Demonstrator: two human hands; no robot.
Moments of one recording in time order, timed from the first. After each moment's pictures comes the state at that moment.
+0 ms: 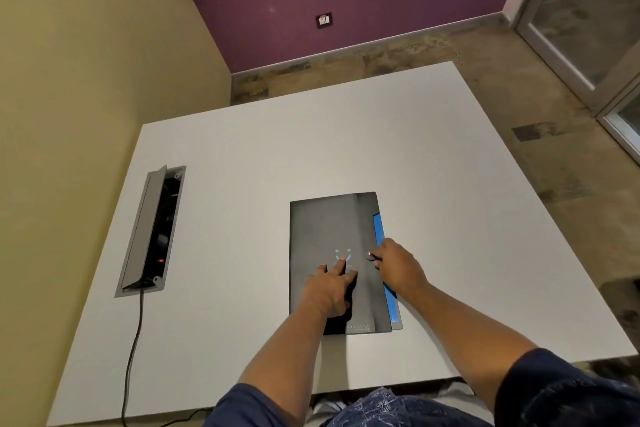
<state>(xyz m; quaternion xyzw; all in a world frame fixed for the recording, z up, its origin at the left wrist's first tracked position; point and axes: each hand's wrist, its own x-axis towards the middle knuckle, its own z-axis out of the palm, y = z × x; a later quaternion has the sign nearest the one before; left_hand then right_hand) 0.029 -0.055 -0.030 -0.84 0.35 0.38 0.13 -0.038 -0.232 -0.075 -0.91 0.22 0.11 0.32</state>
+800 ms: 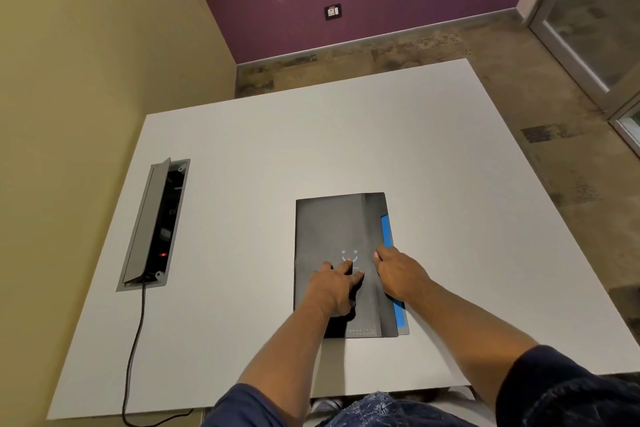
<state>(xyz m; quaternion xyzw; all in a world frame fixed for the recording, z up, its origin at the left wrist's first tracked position) 0.038 -0.053 -0.034 -0.84 0.40 0.34 0.15 -0.031 -0.227 -0.083 -0.97 0.07 0.17 0.15</state>
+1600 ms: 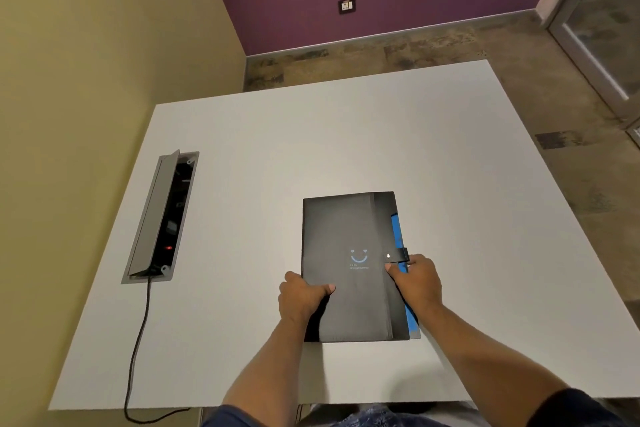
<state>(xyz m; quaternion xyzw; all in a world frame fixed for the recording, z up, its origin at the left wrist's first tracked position) 0.055 0.012 -0.053 -0.89 -0.17 0.33 -0.27 -0.038 -0.216 -0.092 -0.78 0.43 0.02 0.45</state>
